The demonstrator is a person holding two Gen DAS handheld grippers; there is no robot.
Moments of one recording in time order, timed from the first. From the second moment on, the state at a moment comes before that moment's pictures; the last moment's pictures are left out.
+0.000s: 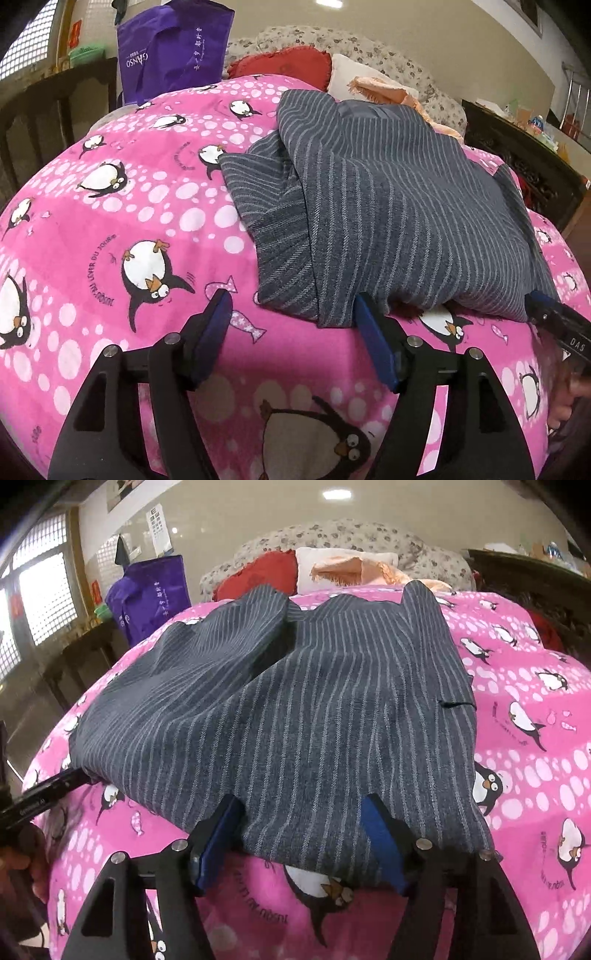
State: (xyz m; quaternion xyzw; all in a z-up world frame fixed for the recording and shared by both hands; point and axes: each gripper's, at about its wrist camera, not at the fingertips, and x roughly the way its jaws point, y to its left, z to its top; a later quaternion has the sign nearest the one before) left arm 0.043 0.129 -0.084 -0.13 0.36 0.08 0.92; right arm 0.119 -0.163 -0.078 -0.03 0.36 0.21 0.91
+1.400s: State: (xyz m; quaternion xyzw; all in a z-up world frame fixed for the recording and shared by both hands) left arm 0.042 0.130 -0.083 -0.13 0.35 0.08 0.92; right arm 0.110 -0.159 -0.079 -0.04 0.35 0.20 0.91
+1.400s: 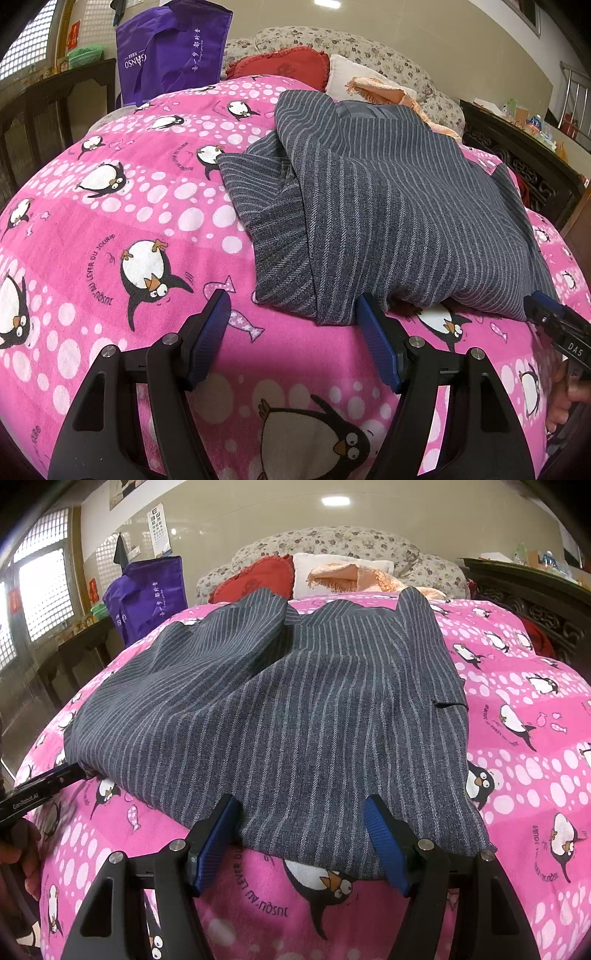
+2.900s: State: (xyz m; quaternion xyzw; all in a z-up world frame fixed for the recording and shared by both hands) left arm 0.090 0.190 -0.035 -0.14 0.38 0.11 0.91; right arm 0.103 -0.196 -0.062 -0.05 0.37 0.14 0.92
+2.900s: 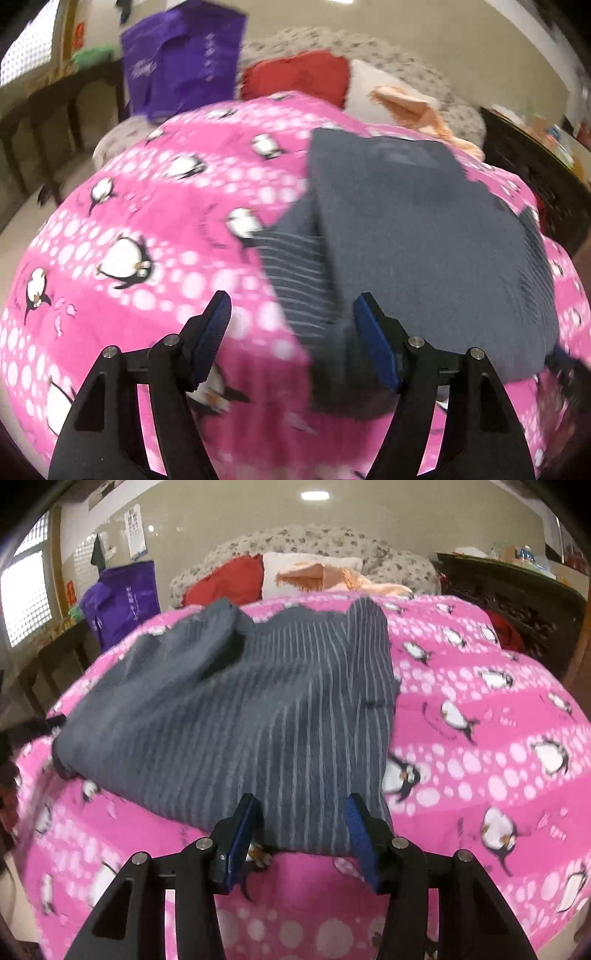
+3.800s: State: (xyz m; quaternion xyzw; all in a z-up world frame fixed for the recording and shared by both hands) left arm 0.108 0.189 -0.008 -0.15 0.38 0.15 0.90; right arm 0.084 -0.180 -0.084 -0.12 0.31 0.10 0.94
